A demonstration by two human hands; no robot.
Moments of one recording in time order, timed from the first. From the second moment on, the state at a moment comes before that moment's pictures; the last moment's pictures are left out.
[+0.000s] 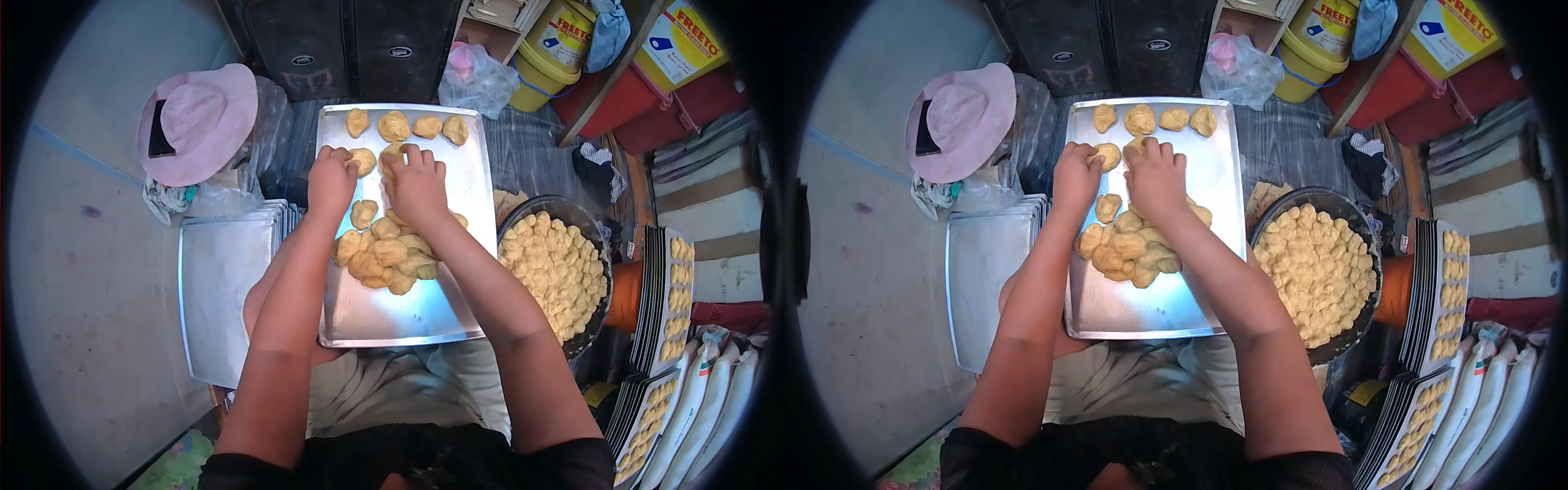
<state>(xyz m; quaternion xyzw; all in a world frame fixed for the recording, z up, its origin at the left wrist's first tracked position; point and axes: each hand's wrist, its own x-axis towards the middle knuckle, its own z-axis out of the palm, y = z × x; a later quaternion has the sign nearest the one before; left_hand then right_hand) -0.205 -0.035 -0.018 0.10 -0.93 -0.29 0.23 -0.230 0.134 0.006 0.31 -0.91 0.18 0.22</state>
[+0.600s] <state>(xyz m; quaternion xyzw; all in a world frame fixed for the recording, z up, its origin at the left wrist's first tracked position) -0.211 -0.033 -0.008 0.03 -0.97 -0.25 0.09 -0.287 0.192 0.003 0.19 -0.93 0.30 -0.05</state>
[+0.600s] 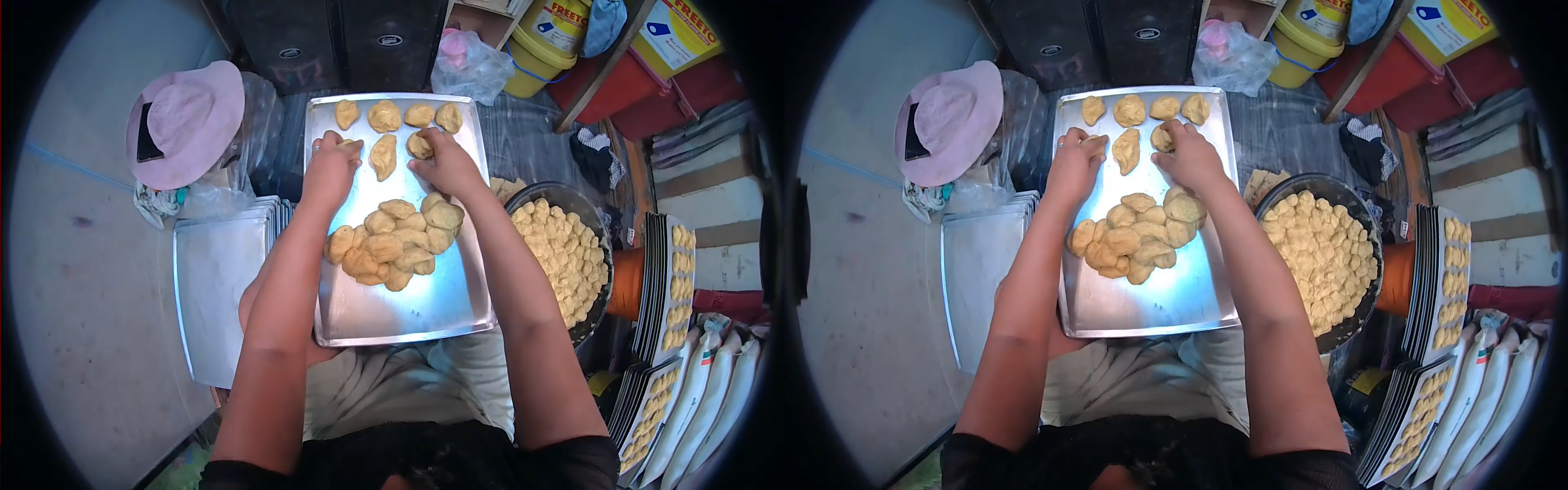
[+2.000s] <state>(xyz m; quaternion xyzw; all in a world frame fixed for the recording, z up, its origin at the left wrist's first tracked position) -0.320 0.041 -0.002 -0.08 -0.98 -0.04 0.17 -0.304 0.228 0.005 0.11 -0.92 0.36 0.07</state>
